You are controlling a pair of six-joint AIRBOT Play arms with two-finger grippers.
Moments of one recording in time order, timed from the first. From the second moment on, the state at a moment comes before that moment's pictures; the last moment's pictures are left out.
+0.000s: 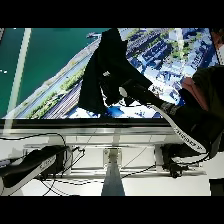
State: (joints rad) left arm -0.10 -1.01 1.42 1.57 -0.43 -1.40; right arm 0.72 -1.61 1.19 -1.48 0.81 1.59
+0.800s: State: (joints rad) left arm -0.10 -1.03 1.41 1.46 -0.88 -1.40; right arm 0.40 -1.43 1.64 -1.59 0.83 1.59
